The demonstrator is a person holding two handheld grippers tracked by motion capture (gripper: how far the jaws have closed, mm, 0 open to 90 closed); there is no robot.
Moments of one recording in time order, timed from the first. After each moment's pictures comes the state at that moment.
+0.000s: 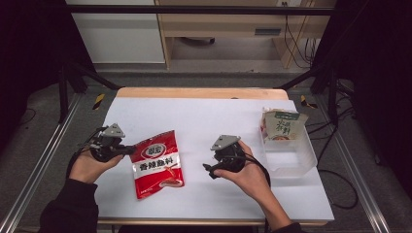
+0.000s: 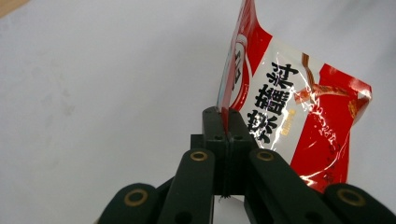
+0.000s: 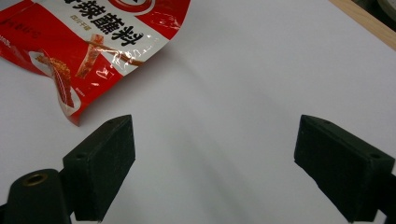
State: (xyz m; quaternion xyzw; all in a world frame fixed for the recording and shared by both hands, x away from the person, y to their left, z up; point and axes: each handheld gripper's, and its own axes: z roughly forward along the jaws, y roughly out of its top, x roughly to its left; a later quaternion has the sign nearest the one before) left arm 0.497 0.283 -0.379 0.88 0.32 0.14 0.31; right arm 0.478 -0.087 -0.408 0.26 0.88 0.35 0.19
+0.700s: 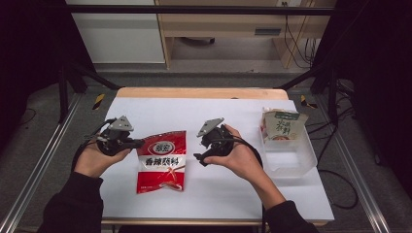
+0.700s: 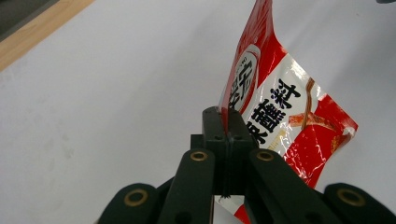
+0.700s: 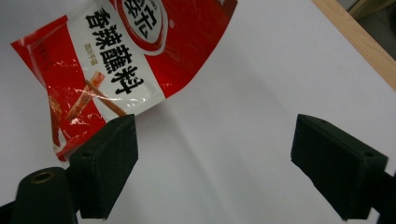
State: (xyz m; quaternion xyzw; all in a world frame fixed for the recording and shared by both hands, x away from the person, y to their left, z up) left arm 0.497 0.256 -0.349 0.89 0.29 0.15 0.32; right arm 0.506 -0.055 -0.371 0.22 0.91 0.32 0.17
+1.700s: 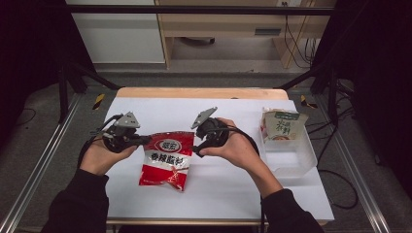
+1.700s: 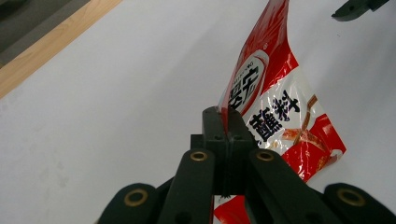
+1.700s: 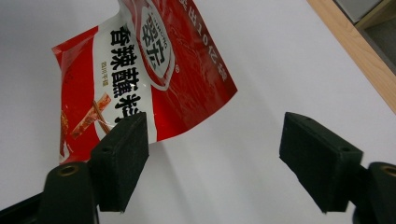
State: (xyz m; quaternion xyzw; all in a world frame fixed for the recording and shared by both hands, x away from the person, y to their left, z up) left arm 0.498 0.237 -0.336 0.89 0.27 0.15 0.33; right arm 0.520 -0.044 -0.351 0.19 0.92 0.32 0.15
